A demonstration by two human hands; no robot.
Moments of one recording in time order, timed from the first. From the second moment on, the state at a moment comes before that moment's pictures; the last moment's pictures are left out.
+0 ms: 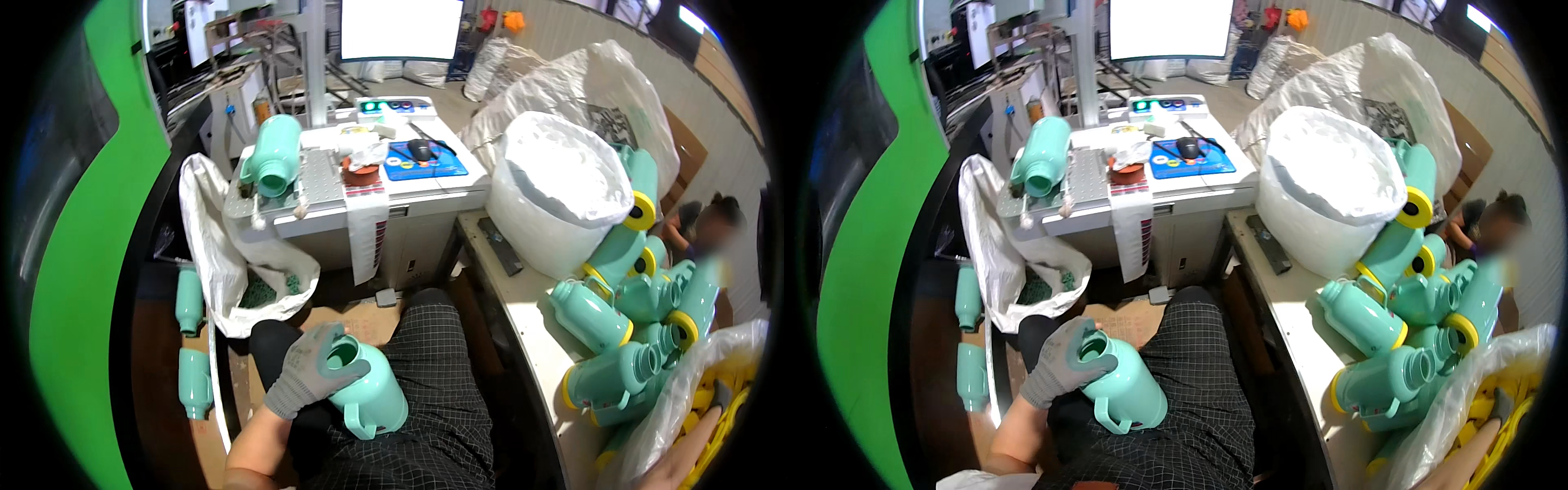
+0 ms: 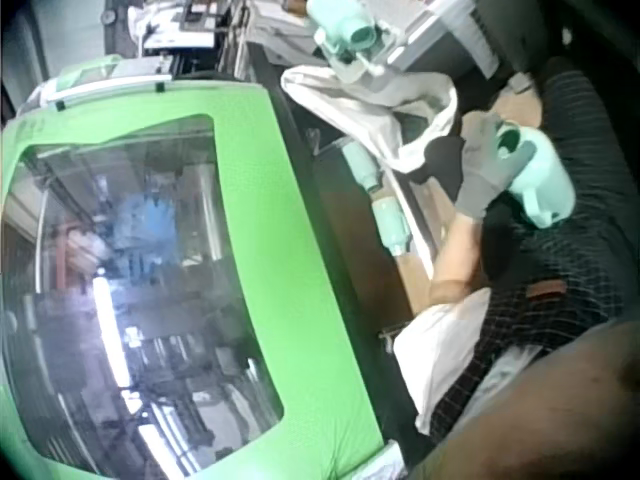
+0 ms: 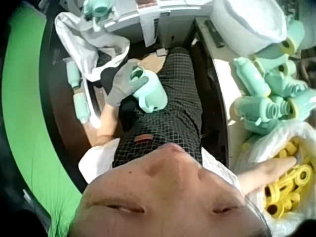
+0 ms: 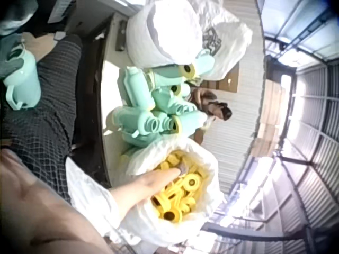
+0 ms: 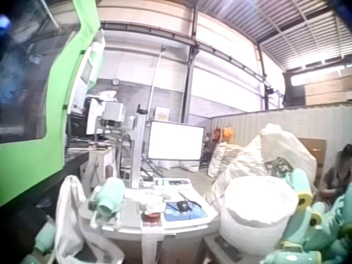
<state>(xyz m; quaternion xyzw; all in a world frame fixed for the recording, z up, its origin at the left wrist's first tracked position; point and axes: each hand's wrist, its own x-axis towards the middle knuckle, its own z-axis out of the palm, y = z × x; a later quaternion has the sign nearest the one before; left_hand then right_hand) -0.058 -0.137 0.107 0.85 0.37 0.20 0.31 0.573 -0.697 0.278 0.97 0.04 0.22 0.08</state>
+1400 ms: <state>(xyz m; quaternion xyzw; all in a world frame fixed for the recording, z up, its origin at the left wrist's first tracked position) -0.047 -0.136 -0.023 0.57 0.28 0.32 0.71 0.227 -0.320 0.115 0.55 0.69 0.07 -0.47</state>
